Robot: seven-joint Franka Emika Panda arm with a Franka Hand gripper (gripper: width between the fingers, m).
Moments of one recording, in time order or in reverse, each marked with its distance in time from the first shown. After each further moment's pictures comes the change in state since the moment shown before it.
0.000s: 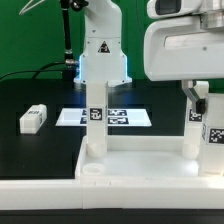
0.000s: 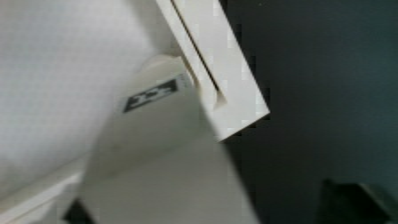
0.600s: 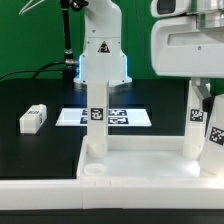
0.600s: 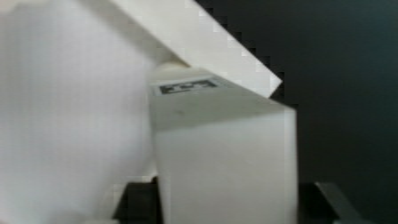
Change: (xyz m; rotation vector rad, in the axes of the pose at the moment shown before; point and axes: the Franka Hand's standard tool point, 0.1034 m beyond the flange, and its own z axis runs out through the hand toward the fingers) arm 0.000 0.005 0.000 -0.027 0.016 0.602
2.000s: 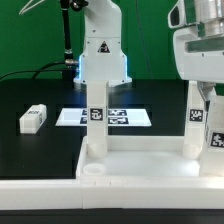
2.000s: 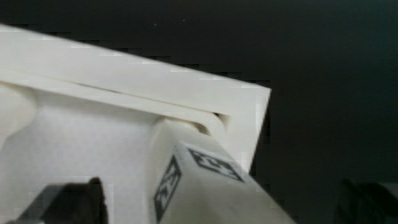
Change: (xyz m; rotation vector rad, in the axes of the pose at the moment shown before) arm -0.013 0.003 0.007 0.075 -0.054 0.181
